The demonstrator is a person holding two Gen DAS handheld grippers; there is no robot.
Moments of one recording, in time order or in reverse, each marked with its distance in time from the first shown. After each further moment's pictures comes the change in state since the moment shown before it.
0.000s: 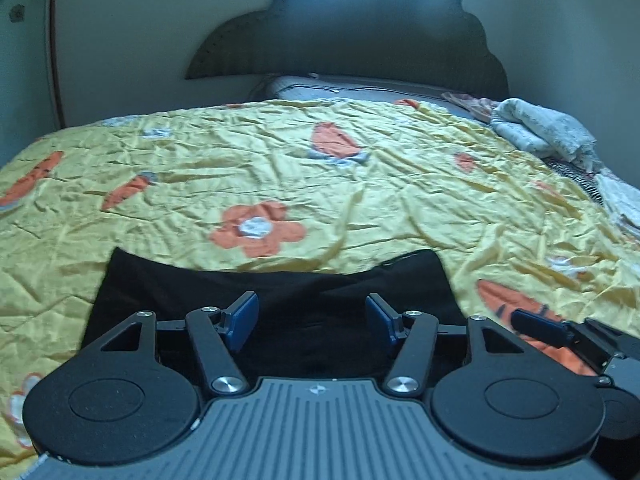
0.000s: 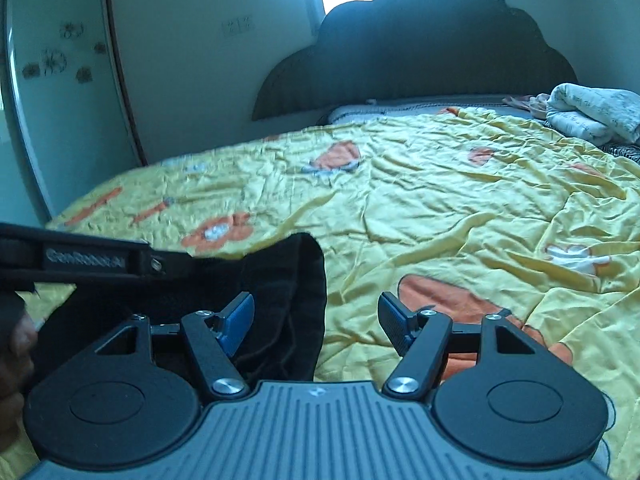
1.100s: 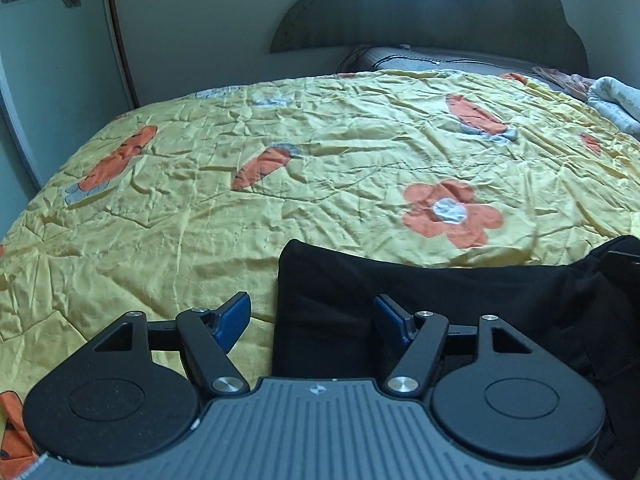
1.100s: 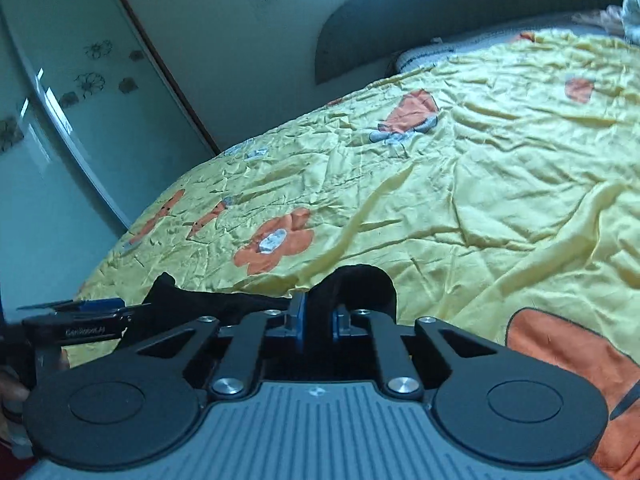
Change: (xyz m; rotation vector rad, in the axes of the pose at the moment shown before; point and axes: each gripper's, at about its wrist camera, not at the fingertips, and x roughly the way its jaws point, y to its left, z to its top) left arm 0.042 0.115 0.009 -0.015 0.090 0.231; right arm 0.084 -0.021 0.040 0.152 0.115 0.326
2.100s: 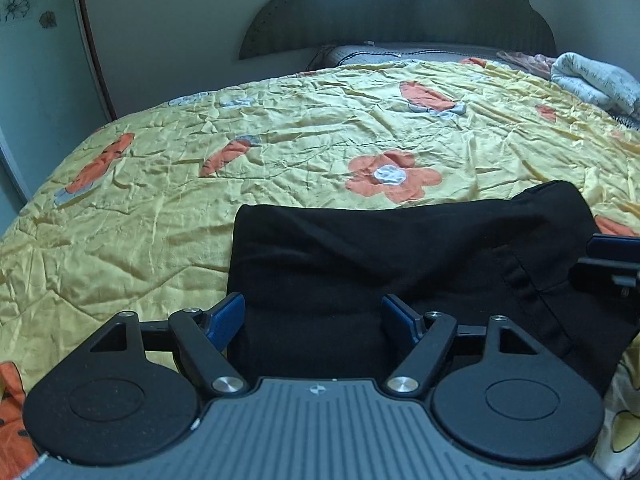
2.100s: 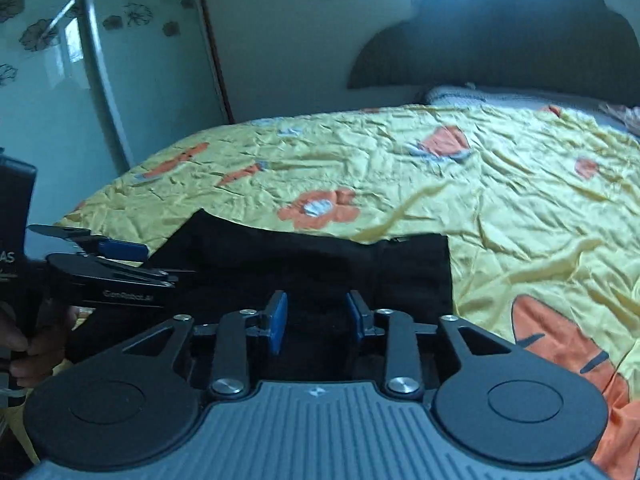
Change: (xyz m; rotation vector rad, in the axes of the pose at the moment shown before) left arm -0.041 -0.027 -0.037 0.080 -0.013 -0.060; right arm -0.048 0.076 -0.042 -0.293 0.011 -0.081
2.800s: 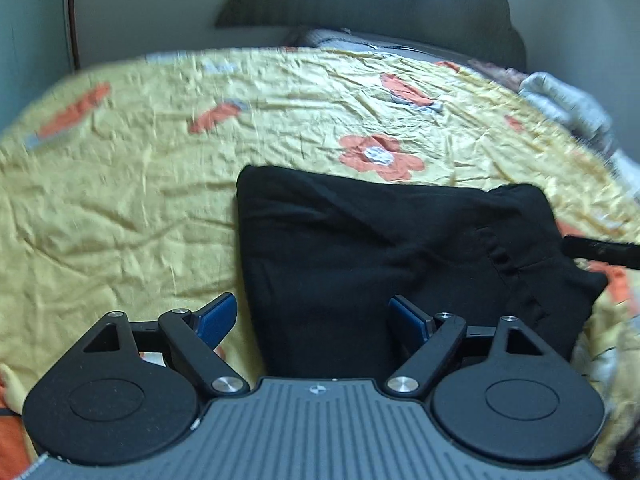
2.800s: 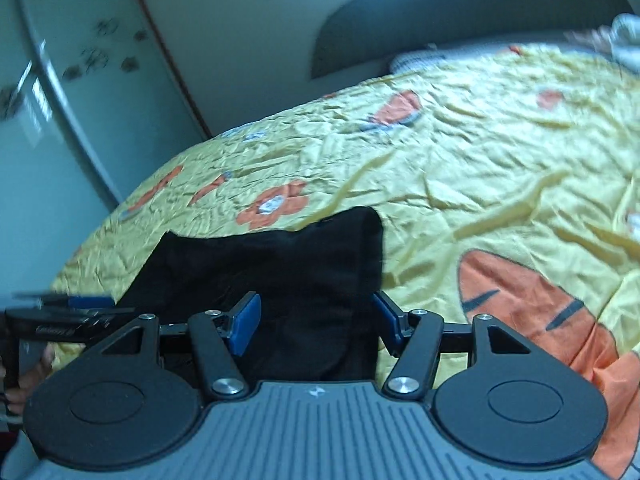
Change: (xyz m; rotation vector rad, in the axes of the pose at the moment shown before) left arm -0.001 0.061 -0.013 -0.118 0.076 -0.241; right arm 0.000 -0.075 -0.009 0.269 0.029 0.047
